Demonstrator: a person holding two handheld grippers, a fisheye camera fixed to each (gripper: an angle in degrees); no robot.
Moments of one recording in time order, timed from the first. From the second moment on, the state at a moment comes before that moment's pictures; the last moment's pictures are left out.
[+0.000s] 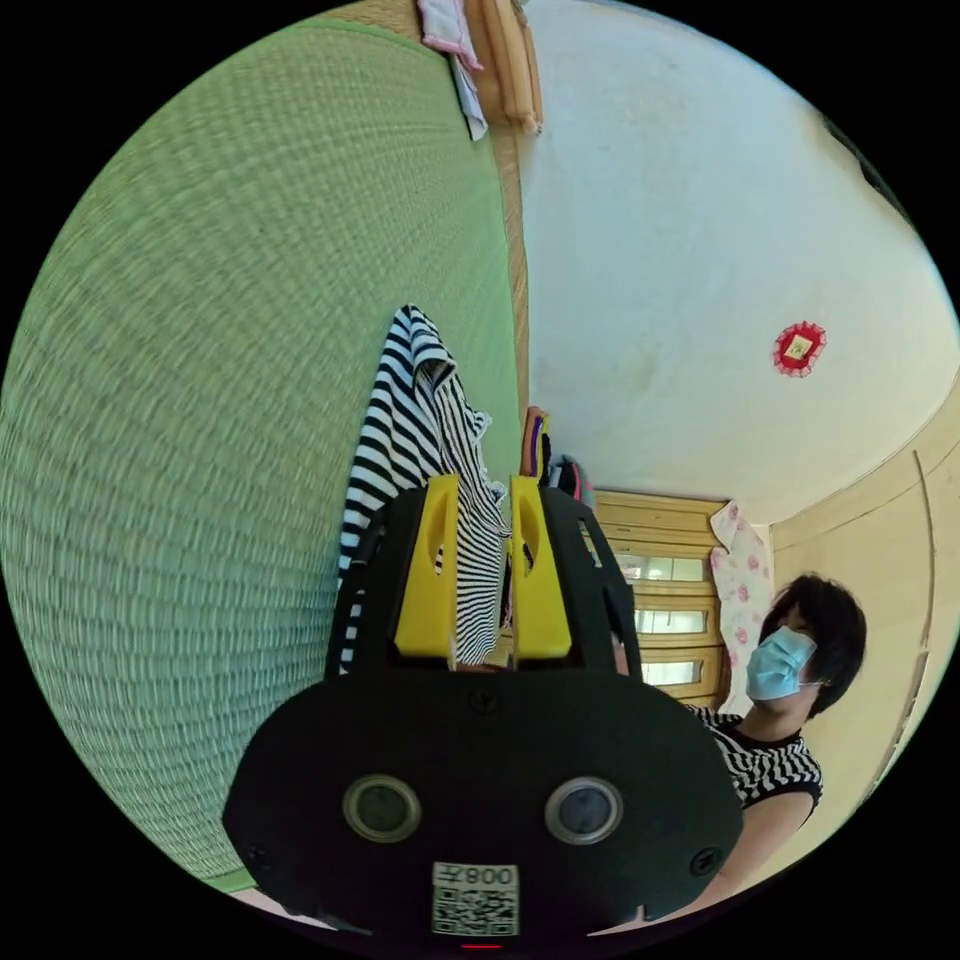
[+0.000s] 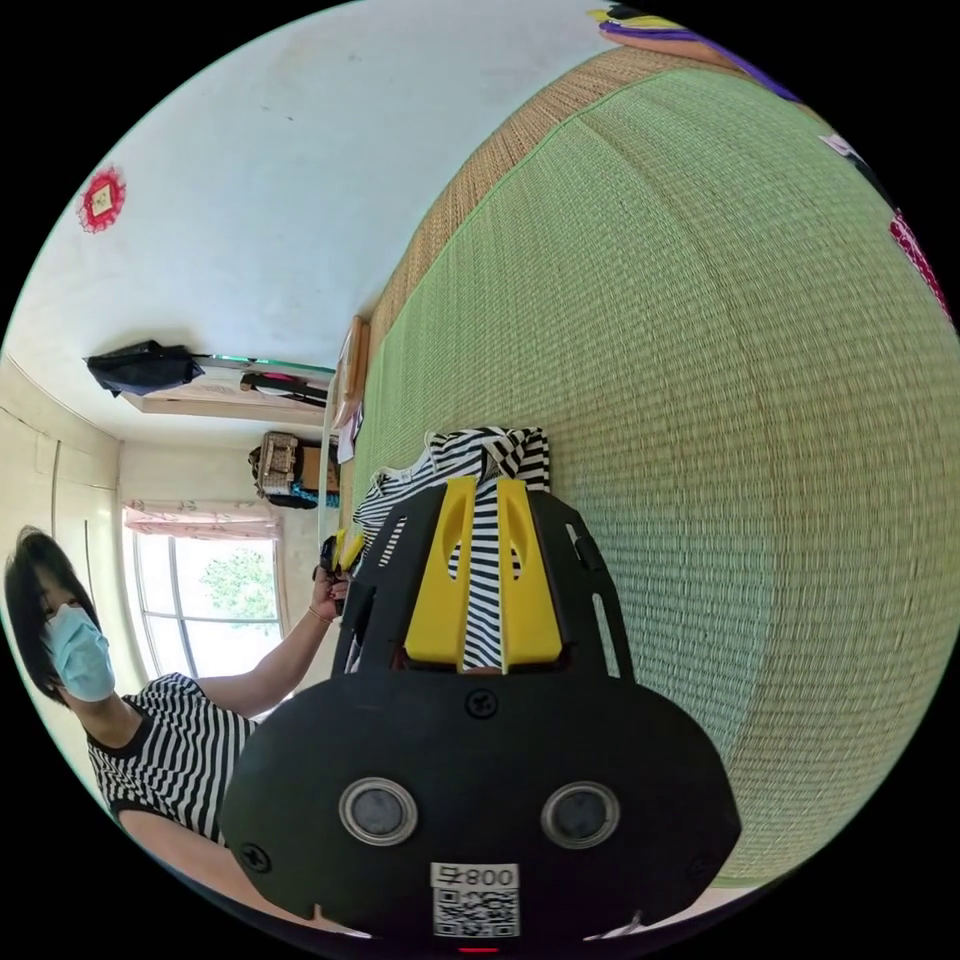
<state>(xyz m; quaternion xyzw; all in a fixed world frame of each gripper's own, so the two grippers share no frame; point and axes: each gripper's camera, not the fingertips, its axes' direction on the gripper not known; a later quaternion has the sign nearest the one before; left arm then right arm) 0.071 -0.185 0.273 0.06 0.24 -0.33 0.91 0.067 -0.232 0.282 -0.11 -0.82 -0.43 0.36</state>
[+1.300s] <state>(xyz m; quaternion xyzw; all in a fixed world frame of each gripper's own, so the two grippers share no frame) 0.323 -0.344 0.317 -0.17 -0.17 0.03 0.97 0.208 0.080 0.032 0.38 -0.47 -0.66 0.44</state>
